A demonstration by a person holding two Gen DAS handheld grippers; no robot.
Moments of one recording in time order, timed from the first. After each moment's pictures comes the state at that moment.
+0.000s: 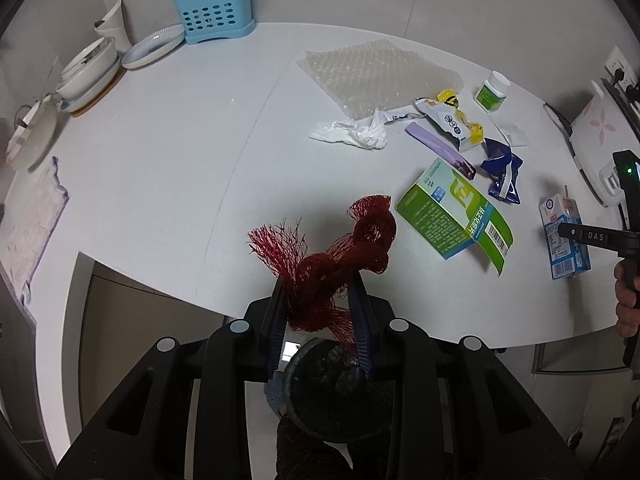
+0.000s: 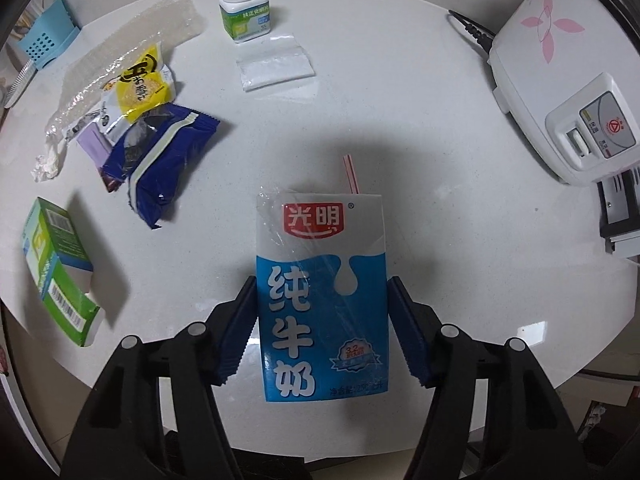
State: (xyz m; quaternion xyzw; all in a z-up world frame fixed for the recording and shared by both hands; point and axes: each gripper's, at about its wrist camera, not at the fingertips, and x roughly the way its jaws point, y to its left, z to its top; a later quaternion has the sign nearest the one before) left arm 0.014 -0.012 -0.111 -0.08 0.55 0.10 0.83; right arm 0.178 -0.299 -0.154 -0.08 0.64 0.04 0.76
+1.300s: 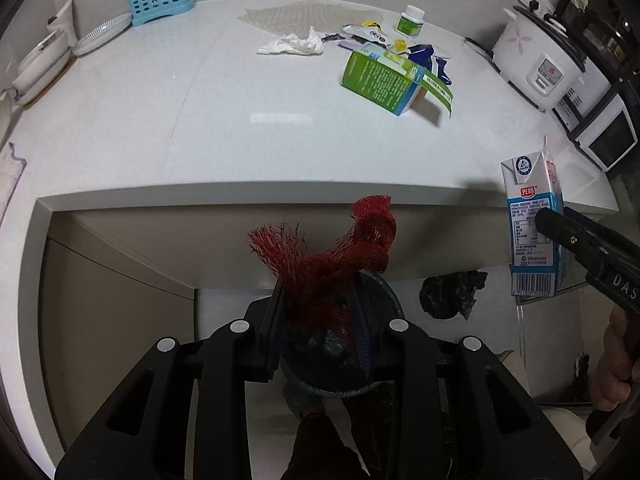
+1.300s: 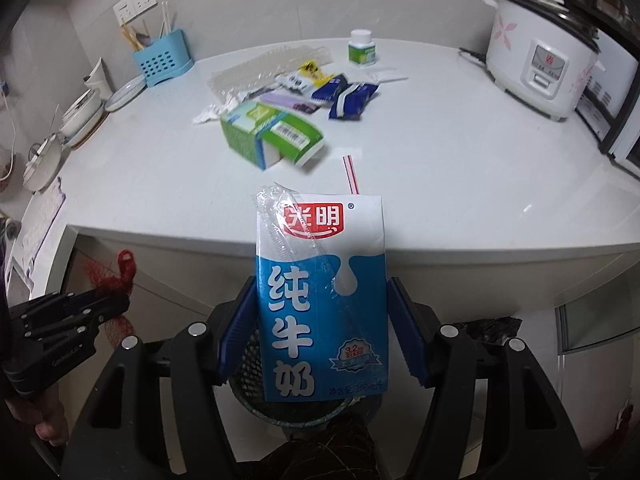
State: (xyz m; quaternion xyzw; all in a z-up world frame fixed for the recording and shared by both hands) left arm -0.106 -0.015 -0.169 -0.06 0.55 -0.04 0.83; right arm -0.074 -0.213 -0.121 0.01 0.52 0.09 0.85
